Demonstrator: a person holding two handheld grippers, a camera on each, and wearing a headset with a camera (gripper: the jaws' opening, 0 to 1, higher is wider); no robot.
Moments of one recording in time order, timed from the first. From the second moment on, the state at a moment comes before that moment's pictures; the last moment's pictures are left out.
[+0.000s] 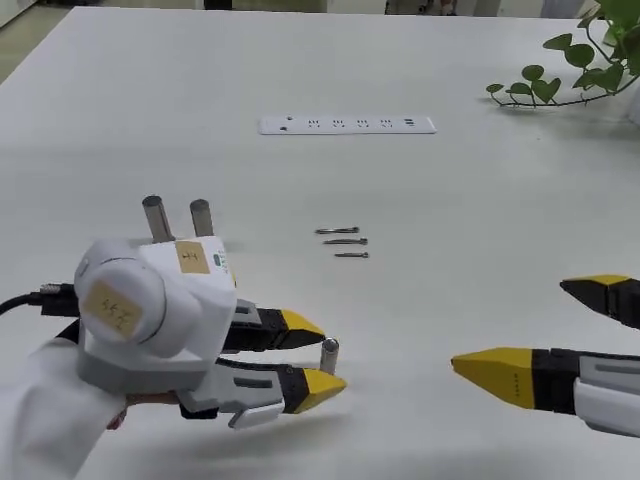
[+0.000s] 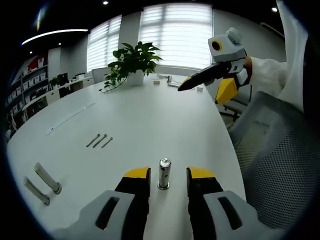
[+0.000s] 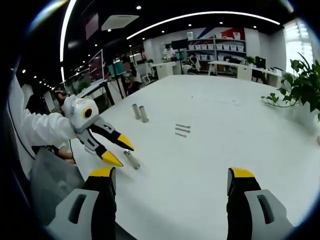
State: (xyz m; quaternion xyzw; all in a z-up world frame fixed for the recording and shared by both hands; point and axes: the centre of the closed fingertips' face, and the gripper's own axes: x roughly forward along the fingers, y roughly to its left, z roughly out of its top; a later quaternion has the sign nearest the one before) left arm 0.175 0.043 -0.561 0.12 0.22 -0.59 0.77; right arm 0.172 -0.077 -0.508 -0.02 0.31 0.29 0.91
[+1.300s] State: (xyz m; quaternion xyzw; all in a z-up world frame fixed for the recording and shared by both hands) left arm 0.152 0.072 -0.532 0.01 0.24 -0.55 0.80; right arm 0.199 -0.069 -0.508 -0.11 0.31 0.35 0.88
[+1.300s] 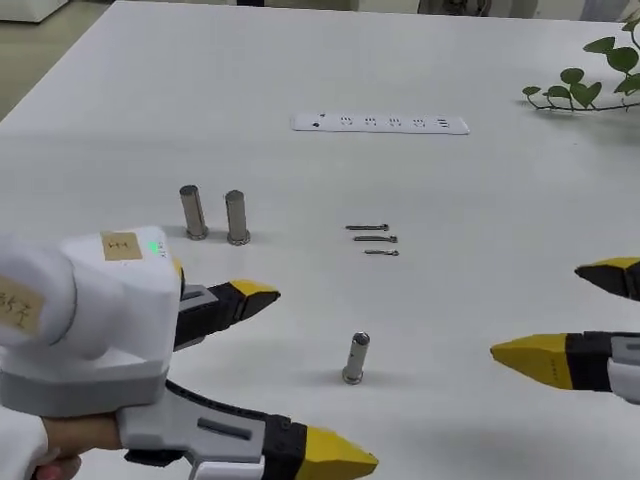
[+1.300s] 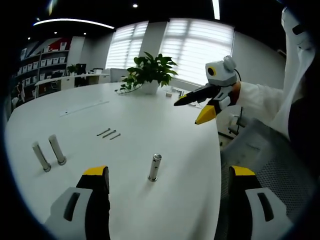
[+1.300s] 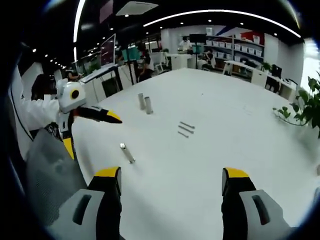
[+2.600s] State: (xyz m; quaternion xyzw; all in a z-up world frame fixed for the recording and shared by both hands) left arm 0.147 0.099 -0.528 -0.01 0.24 -0.51 0.83; right arm 0.284 0.003 -0.540 -0.27 0.33 0.54 0.72
